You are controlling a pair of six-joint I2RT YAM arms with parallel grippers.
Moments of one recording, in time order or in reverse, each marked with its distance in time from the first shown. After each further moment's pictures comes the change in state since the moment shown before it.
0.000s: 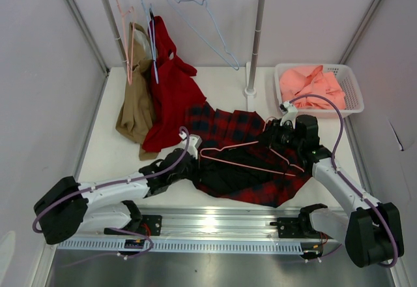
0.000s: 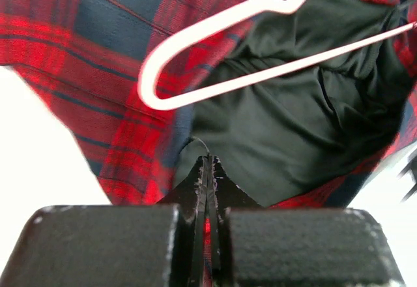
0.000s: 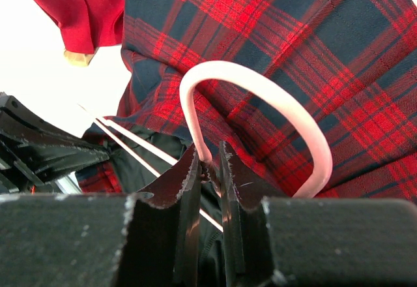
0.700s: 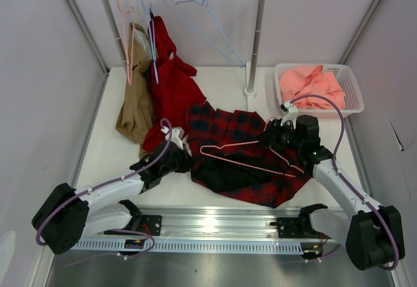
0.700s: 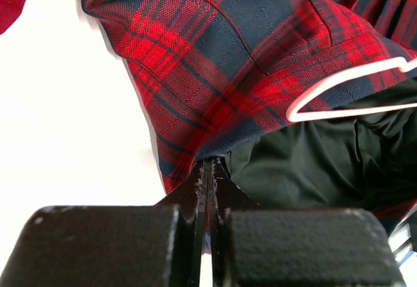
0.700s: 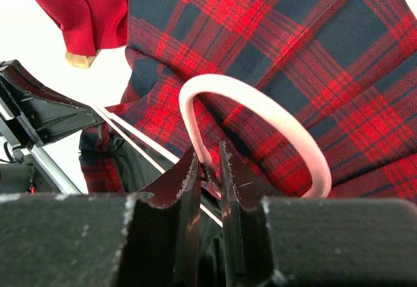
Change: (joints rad) left arm 0.227 -0.048 -0.037 -0.033 0.061 -0.071; right arm 0.002 -0.022 0.000 -0.008 0.007 -0.001
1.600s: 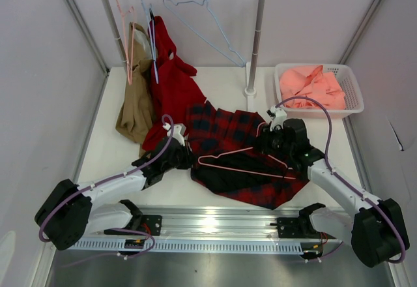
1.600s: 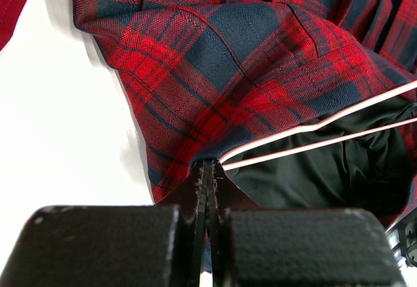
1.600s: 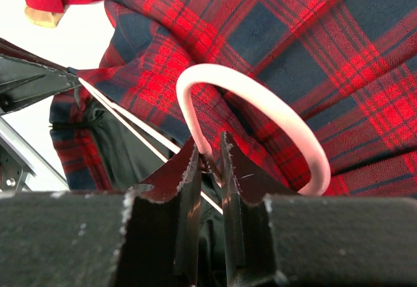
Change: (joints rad) left arm 0.011 0.050 0.052 0.004 0.017 -0.001; right arm 0.150 0.024 0.000 -0.045 0.157 -0.042
